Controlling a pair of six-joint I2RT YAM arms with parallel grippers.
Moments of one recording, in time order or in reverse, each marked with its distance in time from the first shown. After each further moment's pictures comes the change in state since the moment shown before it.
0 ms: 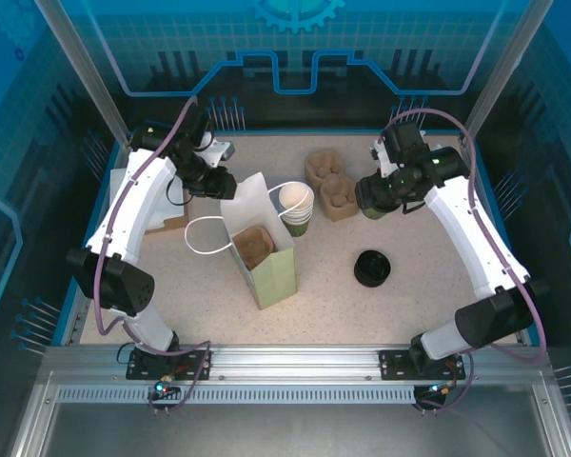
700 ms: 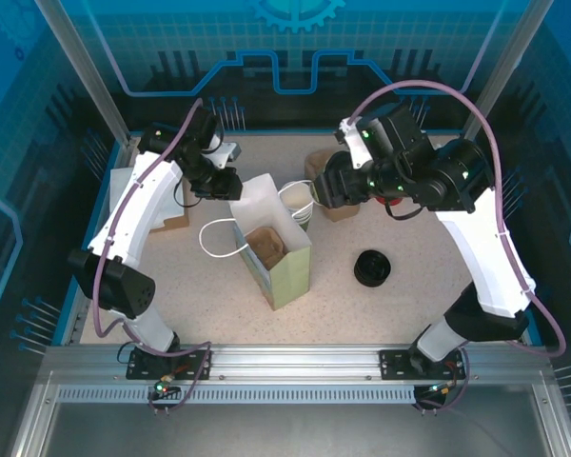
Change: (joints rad) left arm -0.054 -0.013 -0.014 0.029 -0.004 -0.107; right arm 0.436 0.112 0.668 -0.270 0.034 0.137
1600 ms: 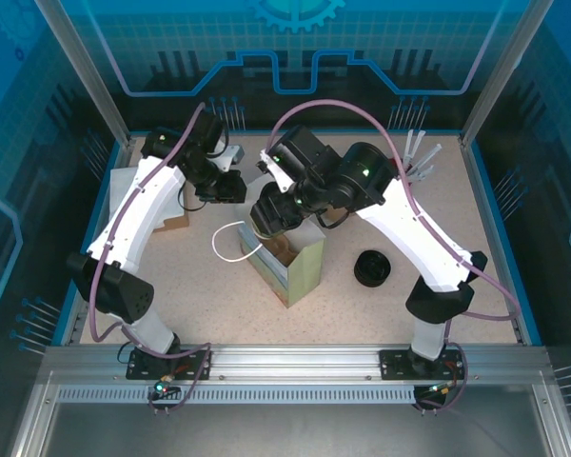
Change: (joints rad) left arm -0.039 -0.028 -0.038 0.025 -0.007 -0.063; right arm 0.195 0.253 0.069 0.024 -0.072 0.054
